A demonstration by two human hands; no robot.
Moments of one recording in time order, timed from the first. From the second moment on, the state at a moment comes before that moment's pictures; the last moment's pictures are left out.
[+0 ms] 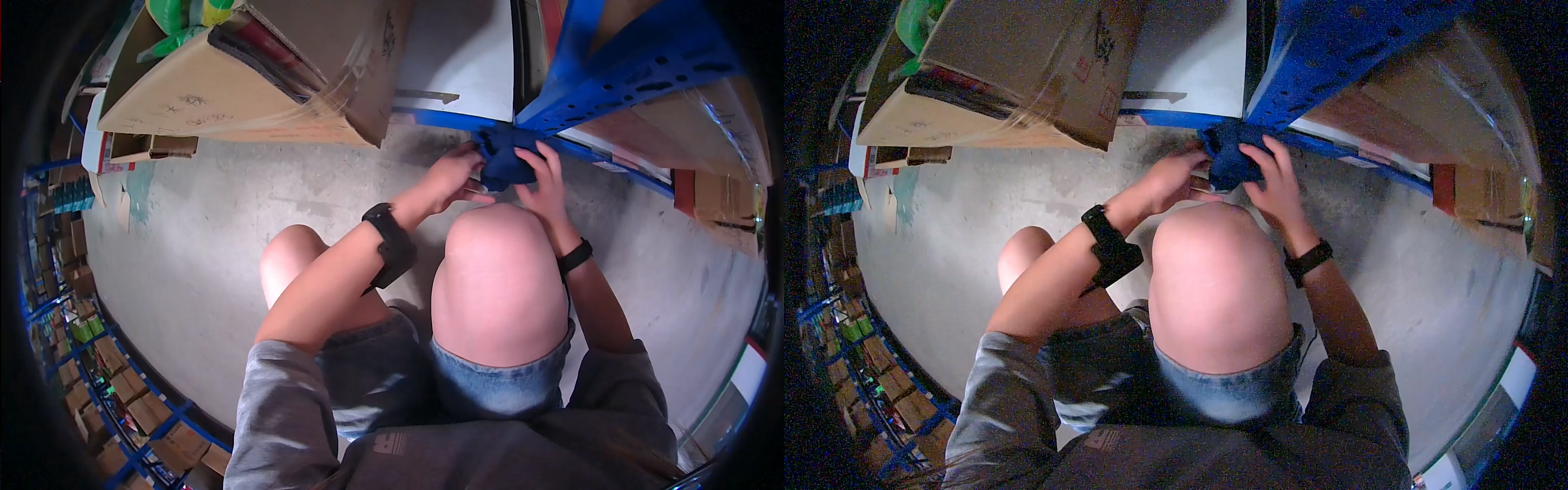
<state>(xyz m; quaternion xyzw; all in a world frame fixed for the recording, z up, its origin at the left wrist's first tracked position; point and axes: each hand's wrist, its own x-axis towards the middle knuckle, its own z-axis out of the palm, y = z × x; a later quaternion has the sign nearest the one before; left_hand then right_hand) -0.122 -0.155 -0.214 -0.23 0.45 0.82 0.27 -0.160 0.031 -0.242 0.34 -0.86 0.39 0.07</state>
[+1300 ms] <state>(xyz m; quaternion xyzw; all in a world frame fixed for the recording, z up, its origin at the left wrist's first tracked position) -0.133 -0.160 -0.278 -0.22 0.47 0.82 0.23 -0.135 -0.009 -0.304 0.26 -0.96 0.09 0.00</state>
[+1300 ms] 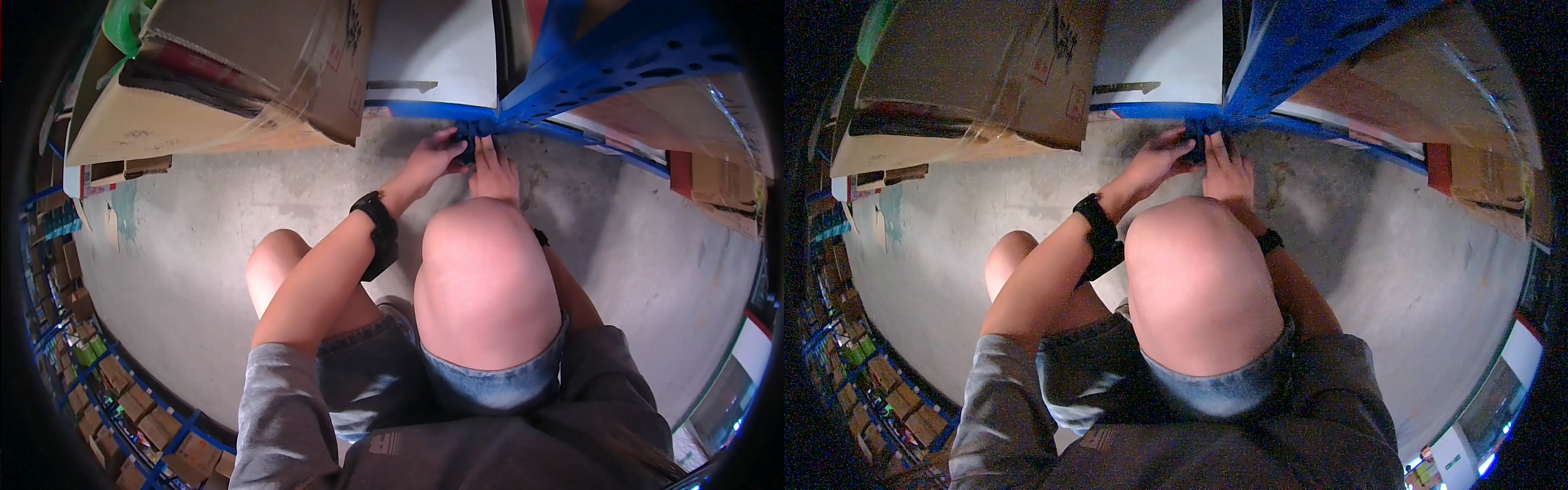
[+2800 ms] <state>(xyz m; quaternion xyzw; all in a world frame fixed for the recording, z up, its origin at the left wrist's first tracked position) -0.130 -0.172 -0.257 -0.24 0.56 0.74 0.28 -0.142 -0.004 -0.264 0.22 -0.97 0.13 -0.02</state>
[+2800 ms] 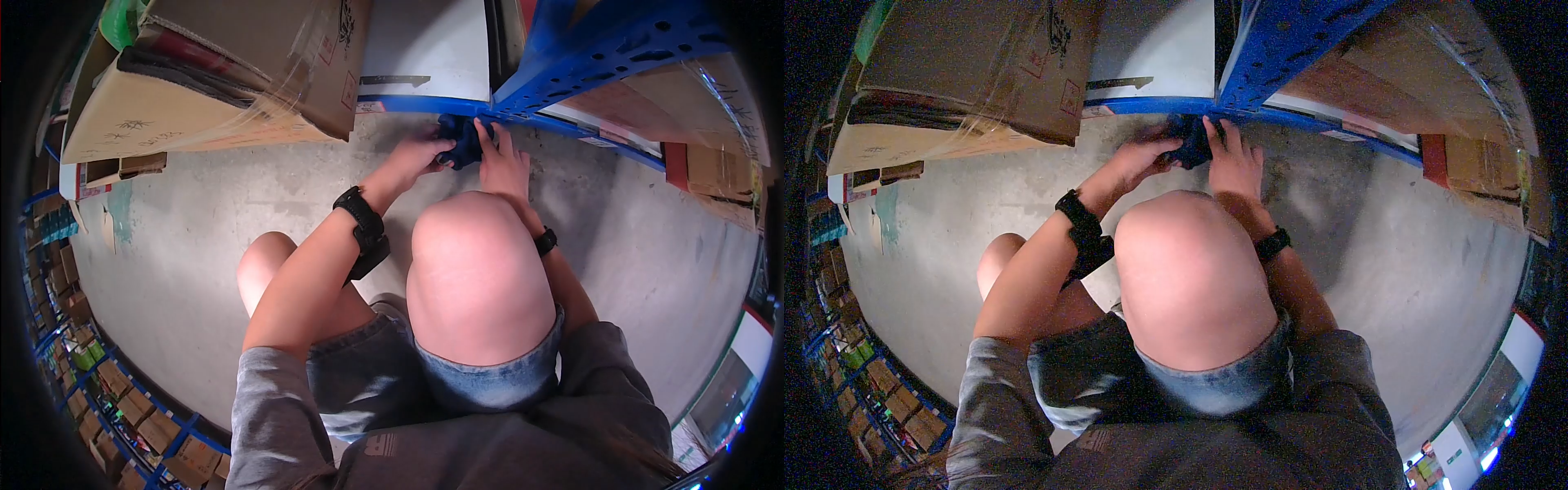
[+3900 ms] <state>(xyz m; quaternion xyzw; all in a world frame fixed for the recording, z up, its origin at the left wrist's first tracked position) -0.154 -0.113 -0.237 -0.18 0.51 0.78 0.32 -0.180 0.098 -0.218 0.11 -0.98 0.06 0.14</state>
